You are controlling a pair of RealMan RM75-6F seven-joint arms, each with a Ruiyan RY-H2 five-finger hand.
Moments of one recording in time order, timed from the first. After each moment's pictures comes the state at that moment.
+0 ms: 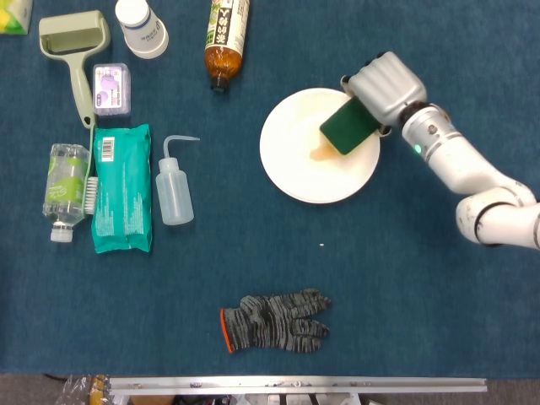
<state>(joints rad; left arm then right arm) 0.02 -1.25 0.00 -1.40 1.42 1.44 -0.07 1.07 -1.61 0.13 -1.13 -0.91 0.62 -0.55</state>
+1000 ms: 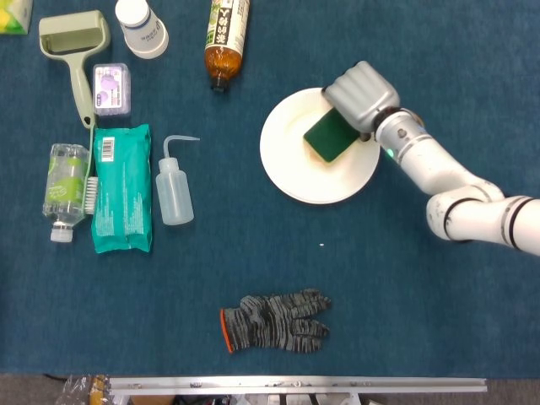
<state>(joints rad) 0.02 -1.25 -0.01 -1.39 1.41 1.43 -0.09 1.18 -1.67 0.05 -1.08 -0.71 0.59 -0.69</state>
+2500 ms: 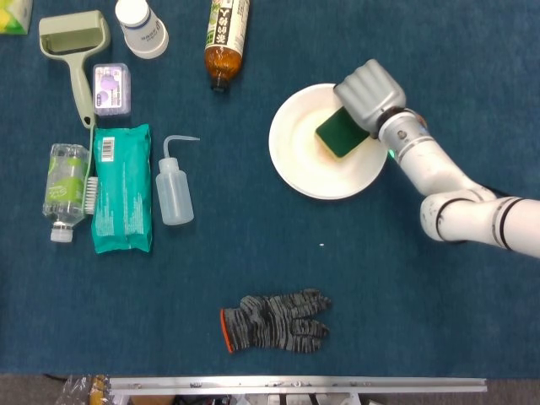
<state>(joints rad) 0.03 -1.25 0.00 -1.38 1.41 1.44 -0.10 1.24 -1.68 -0.03 -1.10 -0.52 0.67 -0.83</state>
